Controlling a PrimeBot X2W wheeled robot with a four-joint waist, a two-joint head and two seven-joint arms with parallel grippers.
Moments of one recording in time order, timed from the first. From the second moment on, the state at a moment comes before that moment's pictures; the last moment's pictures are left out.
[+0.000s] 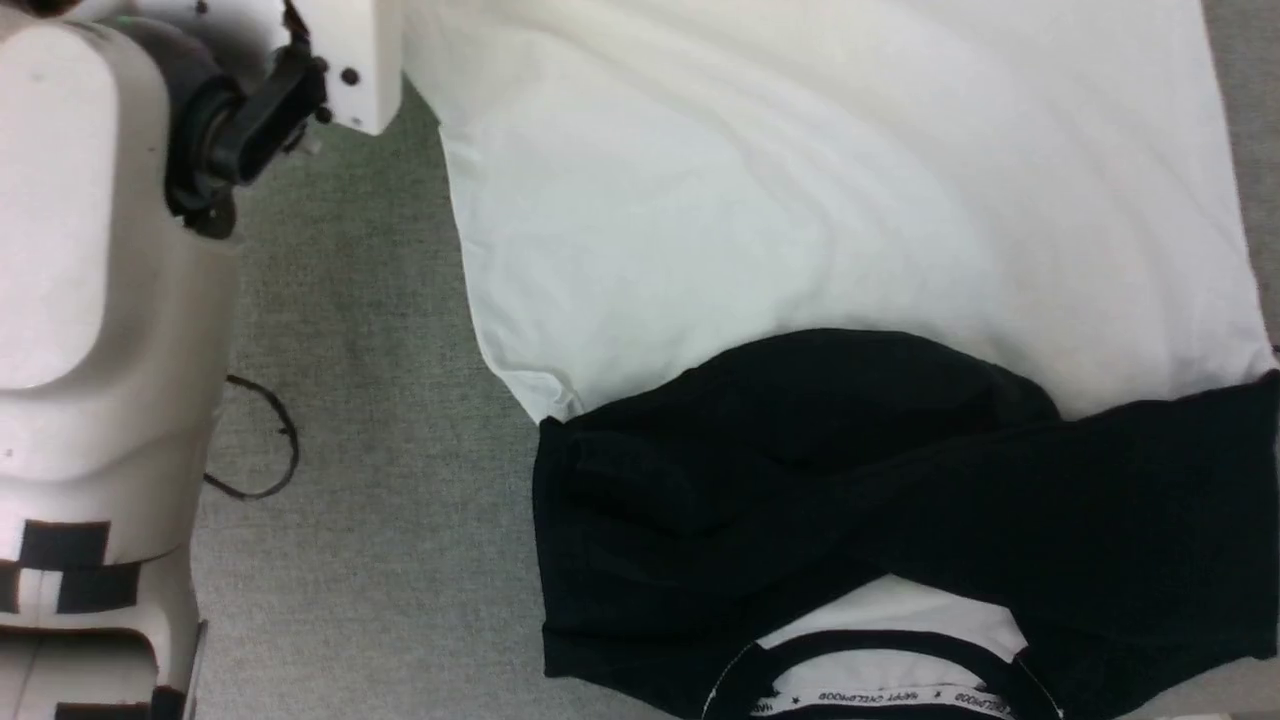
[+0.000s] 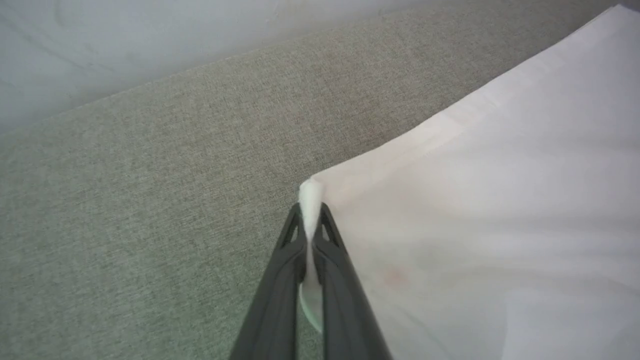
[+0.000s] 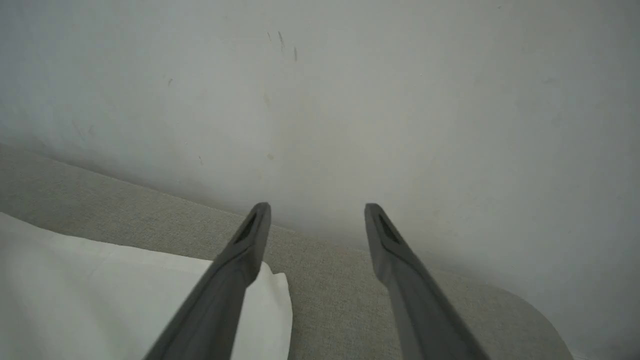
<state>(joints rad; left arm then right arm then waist) -1.05 0.34 -0.28 0.16 -0.41 -0.06 0.82 -0.80 -0.47 -0.04 -0.19 0.42 0.13 0.36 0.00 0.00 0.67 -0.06</state>
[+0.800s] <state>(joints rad) -1.13 0.25 -0.34 0.18 -0.43 -0.07 0.74 -1.08 -0.48 0.05 0.25 0.40 0.13 0.75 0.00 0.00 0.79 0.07</state>
